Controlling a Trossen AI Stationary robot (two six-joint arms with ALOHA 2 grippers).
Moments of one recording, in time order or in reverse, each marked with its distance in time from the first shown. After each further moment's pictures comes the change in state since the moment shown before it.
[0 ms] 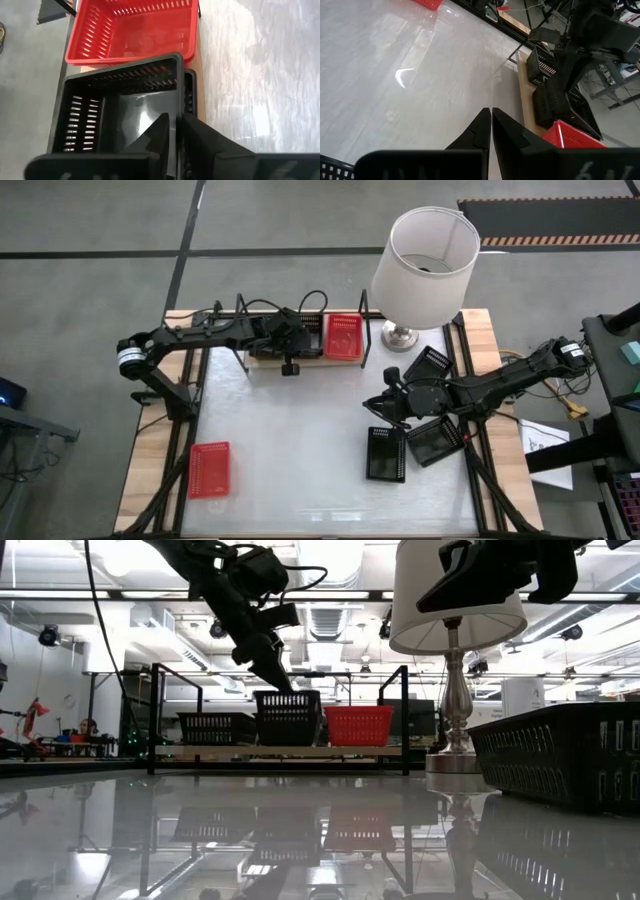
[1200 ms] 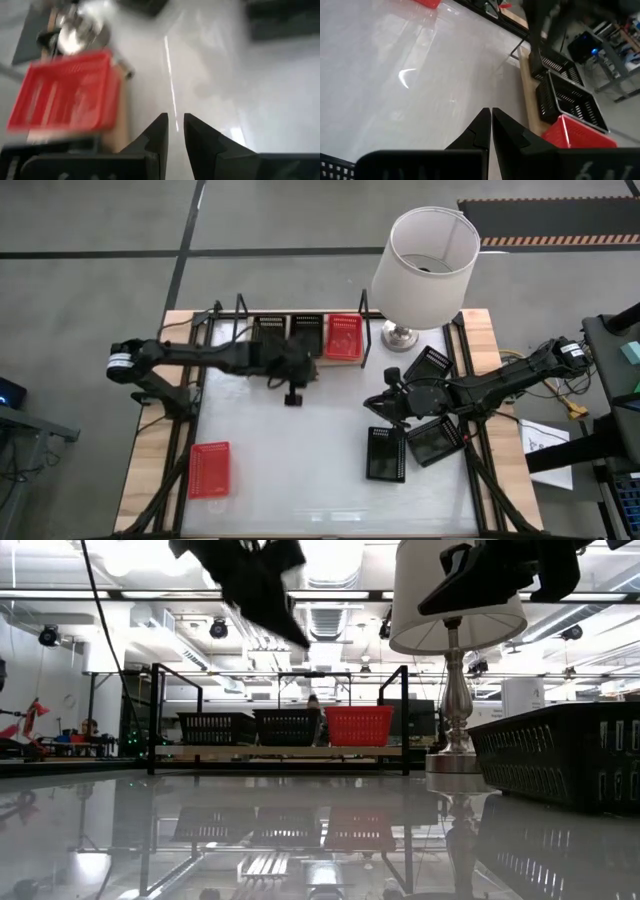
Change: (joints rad) left arm -0.295 -0.082 0.002 0.037 -0.007 -0.156; right arm 0.000 0.000 0.000 -0.015 -0.001 0.044
